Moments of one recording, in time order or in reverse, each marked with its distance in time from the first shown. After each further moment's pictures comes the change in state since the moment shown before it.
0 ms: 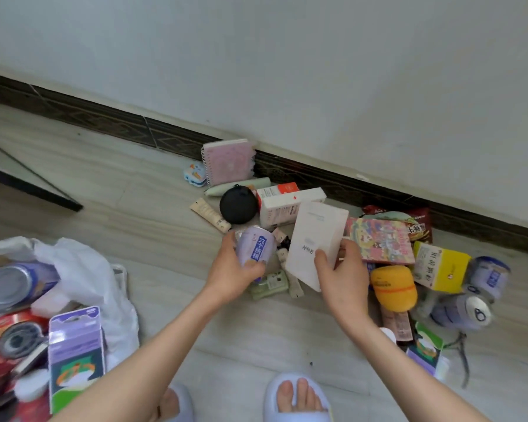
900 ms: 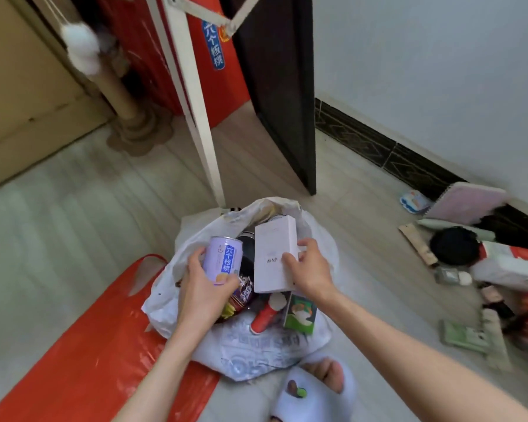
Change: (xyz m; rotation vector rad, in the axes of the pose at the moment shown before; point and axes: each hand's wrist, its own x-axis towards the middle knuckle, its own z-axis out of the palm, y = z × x) left_hand -0.213 -0.169 -0.271 -0.047 0.862 -0.285; right_hand -0.203 -0.188 0.227 -0.034 -0.862 -0.237
